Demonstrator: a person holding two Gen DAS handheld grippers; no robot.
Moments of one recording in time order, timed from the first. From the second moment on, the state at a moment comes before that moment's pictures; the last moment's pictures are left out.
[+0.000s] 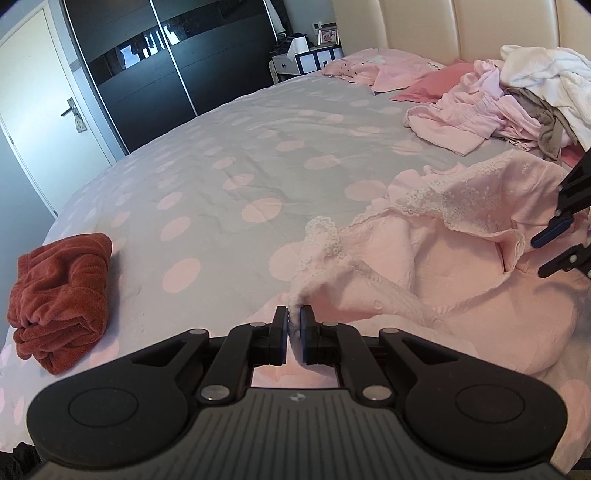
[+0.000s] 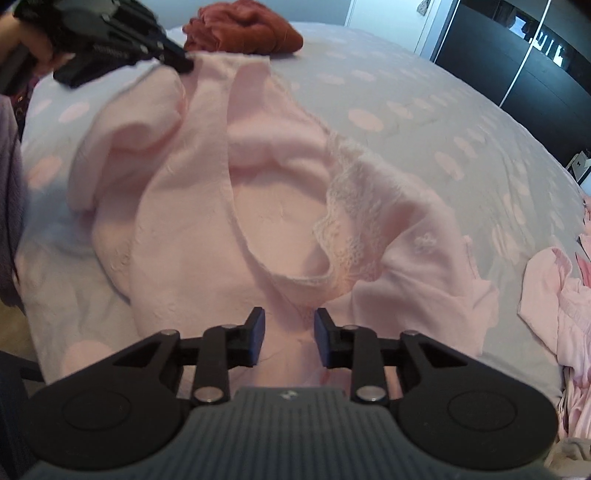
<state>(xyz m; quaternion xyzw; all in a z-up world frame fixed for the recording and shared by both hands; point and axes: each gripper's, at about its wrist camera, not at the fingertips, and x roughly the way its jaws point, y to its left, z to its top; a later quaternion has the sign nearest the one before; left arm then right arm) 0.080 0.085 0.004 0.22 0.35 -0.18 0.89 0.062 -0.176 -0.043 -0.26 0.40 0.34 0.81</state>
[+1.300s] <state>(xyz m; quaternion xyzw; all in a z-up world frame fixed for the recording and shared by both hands) 0.077 0.088 0.009 0.22 0.34 -0.18 0.90 0.052 -0.185 -0.026 -0.23 0.38 0.35 0.82</state>
